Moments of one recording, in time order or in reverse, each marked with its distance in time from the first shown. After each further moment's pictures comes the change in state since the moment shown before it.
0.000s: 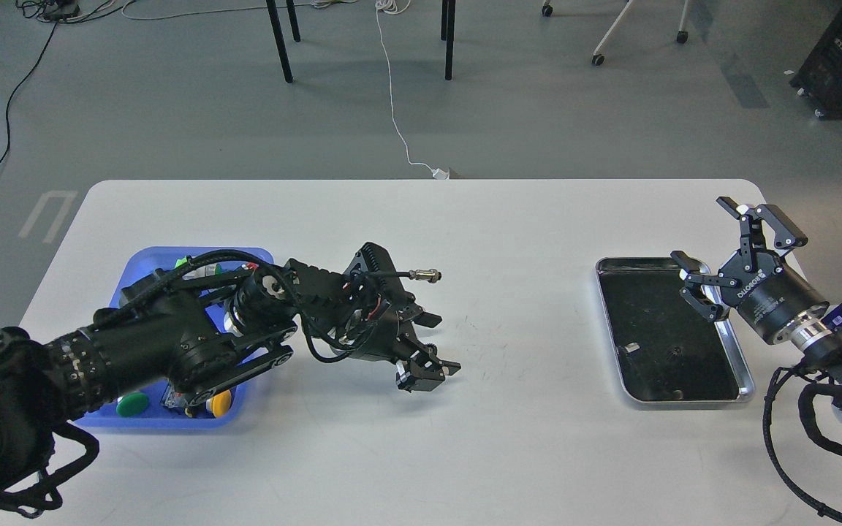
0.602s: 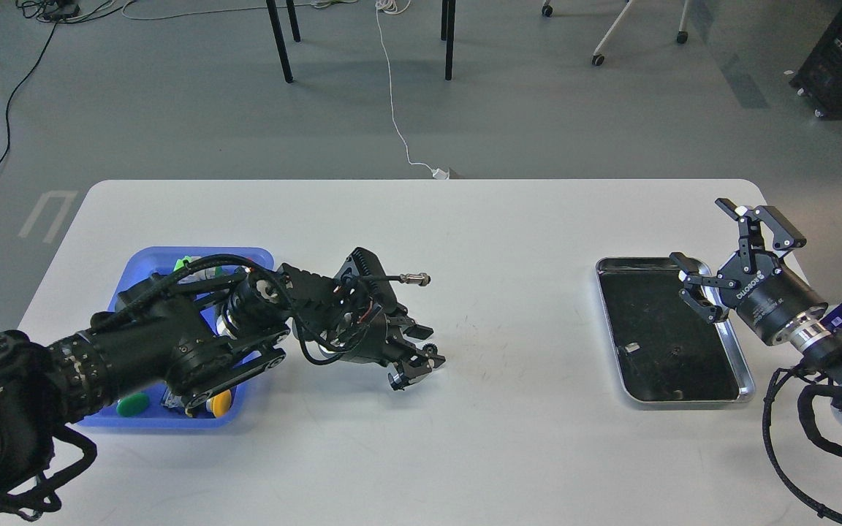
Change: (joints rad) left arm 0.013 0.001 0.009 0.032 0.000 0.012 0.000; right arm 0.000 0.002 -0.002 -0.002 0.000 0.000 0.000
